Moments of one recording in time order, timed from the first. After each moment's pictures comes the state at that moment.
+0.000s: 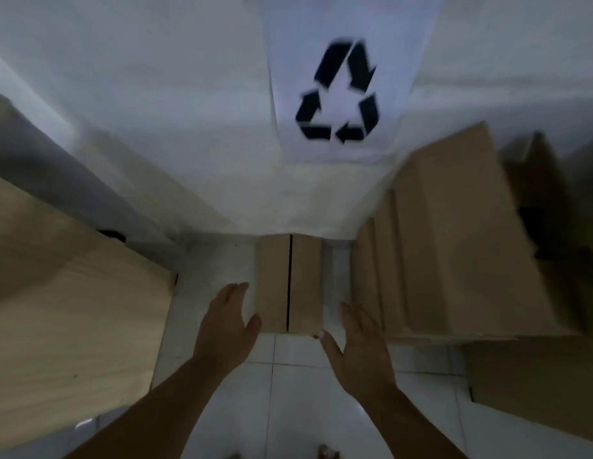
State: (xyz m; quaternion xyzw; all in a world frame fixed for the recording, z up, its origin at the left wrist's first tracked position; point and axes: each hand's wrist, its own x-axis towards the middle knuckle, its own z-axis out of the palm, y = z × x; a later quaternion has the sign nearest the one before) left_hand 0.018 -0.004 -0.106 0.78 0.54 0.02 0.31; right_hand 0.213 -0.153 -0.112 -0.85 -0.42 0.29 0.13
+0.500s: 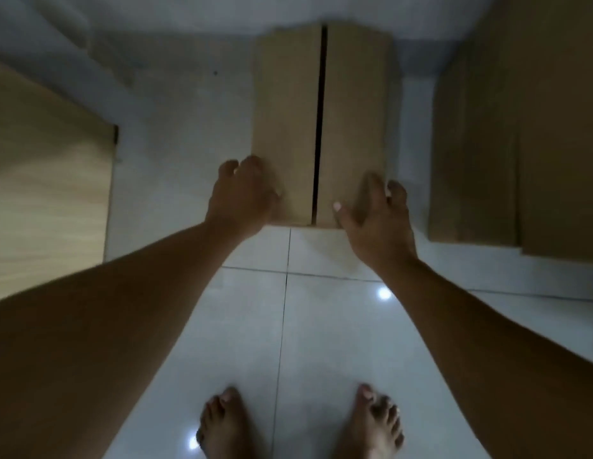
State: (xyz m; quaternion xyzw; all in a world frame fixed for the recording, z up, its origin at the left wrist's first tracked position) left_hand 0.030 0.055 -0.466 0.73 0.60 -0.05 0.32; right_hand 0.206 -0.084 -0.483 -0.86 -0.37 0.32 0.13
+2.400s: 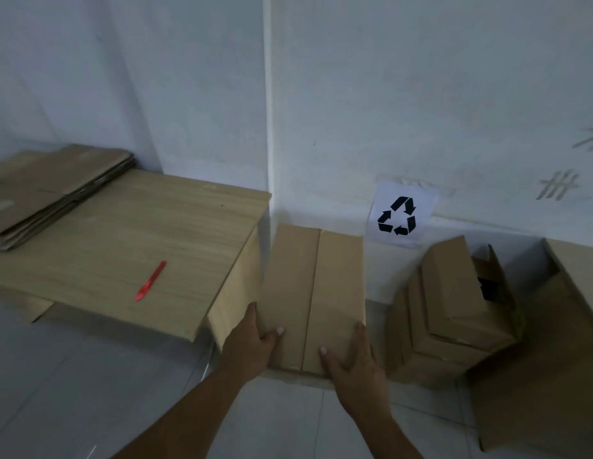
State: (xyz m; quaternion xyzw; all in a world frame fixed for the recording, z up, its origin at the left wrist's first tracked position) left_hand -0.286 -0.194 0.169 0.67 0.60 0.22 0.39; right_hand -0.101 -0.310 0.176 -0.83 -0.40 0.25 0.30
